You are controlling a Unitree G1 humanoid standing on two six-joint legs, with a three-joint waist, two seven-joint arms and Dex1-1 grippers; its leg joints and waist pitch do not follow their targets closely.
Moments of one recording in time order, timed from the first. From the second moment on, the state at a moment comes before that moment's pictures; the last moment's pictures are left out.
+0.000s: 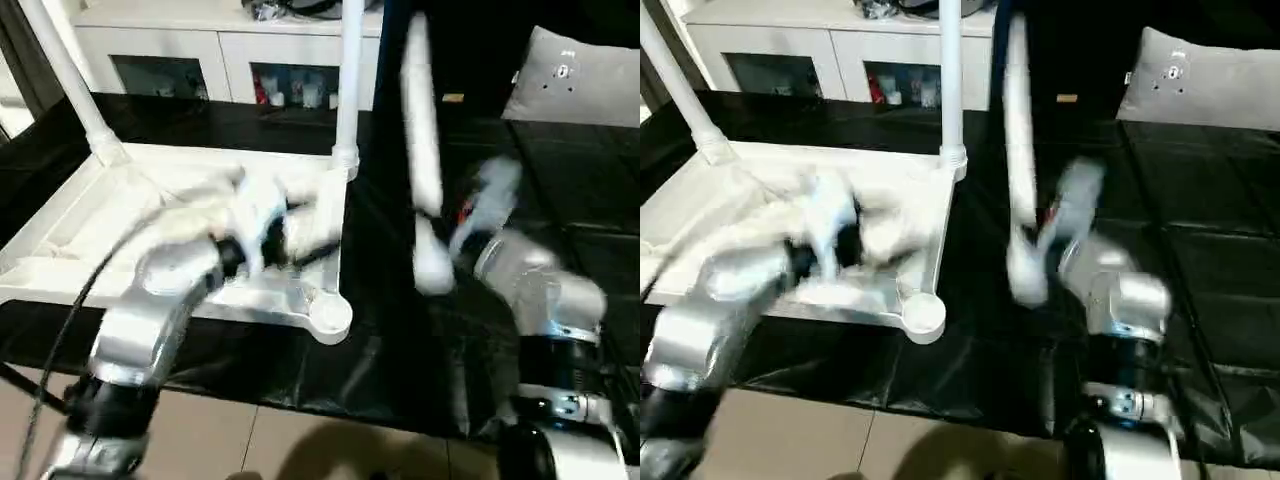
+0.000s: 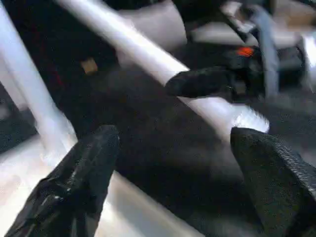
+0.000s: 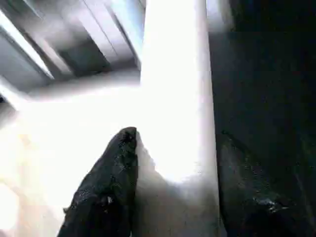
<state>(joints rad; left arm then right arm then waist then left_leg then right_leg) -0.45 0.28 -0.07 -0.15 -0.26 0.48 -0.71 -0.59 -0.09 -0.38 0.13 0.36 0.74 0.38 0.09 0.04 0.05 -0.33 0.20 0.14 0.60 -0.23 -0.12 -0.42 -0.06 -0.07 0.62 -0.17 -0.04</state>
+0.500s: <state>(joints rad) -0.71 0.06 0.11 -0.08 -0.56 0.61 -0.57 -0.57 -0.01 -0.44 -0.08 0.78 0.81 0.65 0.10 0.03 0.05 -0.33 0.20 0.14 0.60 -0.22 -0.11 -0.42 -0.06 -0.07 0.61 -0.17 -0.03</state>
